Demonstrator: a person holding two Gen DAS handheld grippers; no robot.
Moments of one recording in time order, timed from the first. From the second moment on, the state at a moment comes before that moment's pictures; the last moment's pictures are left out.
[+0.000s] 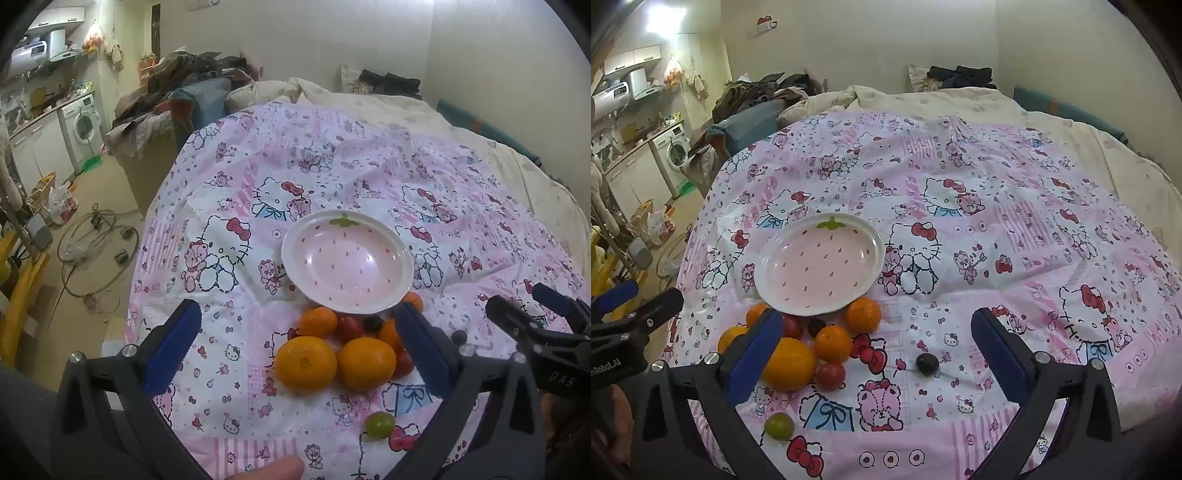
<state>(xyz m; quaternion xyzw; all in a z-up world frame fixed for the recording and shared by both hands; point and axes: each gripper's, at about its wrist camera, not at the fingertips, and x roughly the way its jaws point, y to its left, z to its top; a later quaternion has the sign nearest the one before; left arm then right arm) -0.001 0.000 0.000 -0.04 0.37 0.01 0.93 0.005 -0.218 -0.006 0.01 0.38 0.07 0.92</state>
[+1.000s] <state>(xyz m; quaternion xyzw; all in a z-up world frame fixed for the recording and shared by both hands) 0.000 0.006 -0.003 -0.04 0.38 0.01 0.92 0.005 -0.219 -0.010 0.02 0.38 0.07 0.92</state>
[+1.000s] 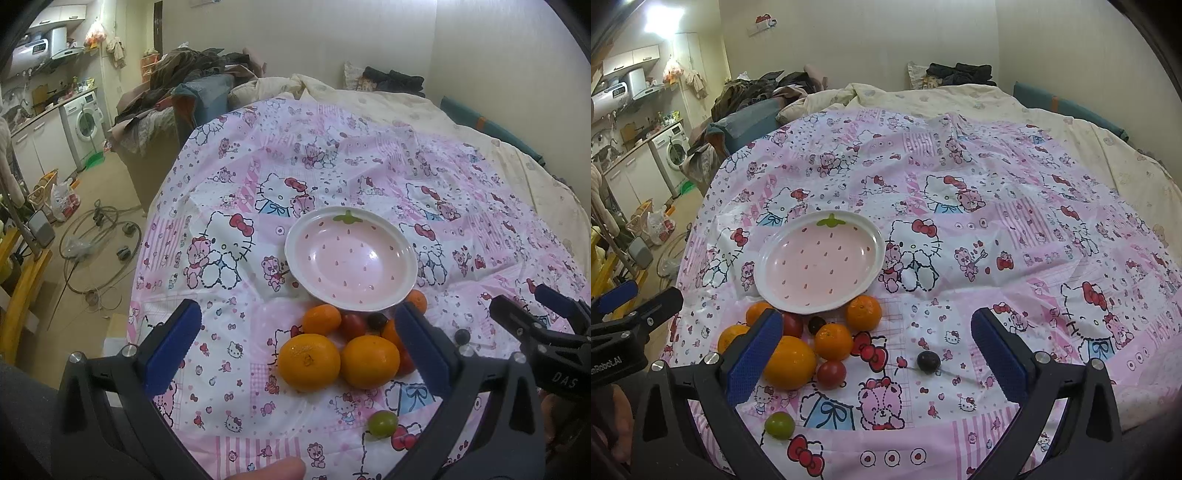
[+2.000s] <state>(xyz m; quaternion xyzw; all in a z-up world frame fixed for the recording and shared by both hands) -0.001 0.002 -0.002 -0.04 0.38 0.02 0.92 0.005 -0.222 -0.006 0.02 0.38 0.07 0.92</state>
